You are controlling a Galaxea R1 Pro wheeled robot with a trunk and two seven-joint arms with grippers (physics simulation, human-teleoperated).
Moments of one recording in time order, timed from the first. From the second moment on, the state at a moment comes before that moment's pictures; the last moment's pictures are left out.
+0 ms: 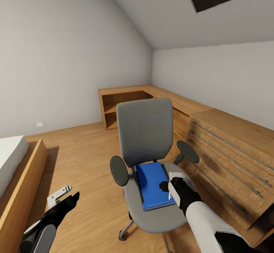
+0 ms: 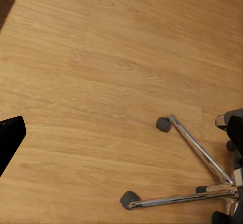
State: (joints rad) left arm -0.06 0.02 0.11 -1.60 0.59 0.50 0.43; right arm -0.78 0.15 -0.13 -0.43 0.06 0.50 -0.19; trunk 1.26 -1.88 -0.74
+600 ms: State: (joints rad) left arm -0.06 0.02 0.11 -1.60 0.59 0.50 0.43; right arm -0.78 0.15 -0.13 -0.43 0.06 0.50 -0.19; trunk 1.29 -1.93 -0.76
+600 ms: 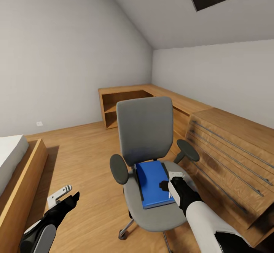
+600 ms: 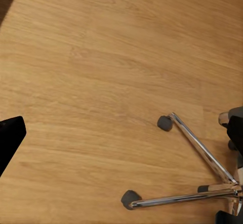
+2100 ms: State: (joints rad) left arm -0.06 0.02 0.11 -1.60 0.59 0.50 0.43; right arm -0.78 0.15 -0.13 -0.44 0.05 0.50 -0.19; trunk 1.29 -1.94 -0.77
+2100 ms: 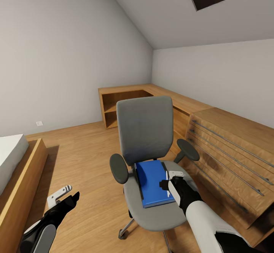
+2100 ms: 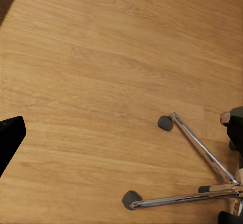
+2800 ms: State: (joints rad) left arm -0.06 0.02 0.11 -1.60 0.59 0.50 0.43; right arm -0.78 0.15 -0.13 -0.44 0.04 0.51 -0.13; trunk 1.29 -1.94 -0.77
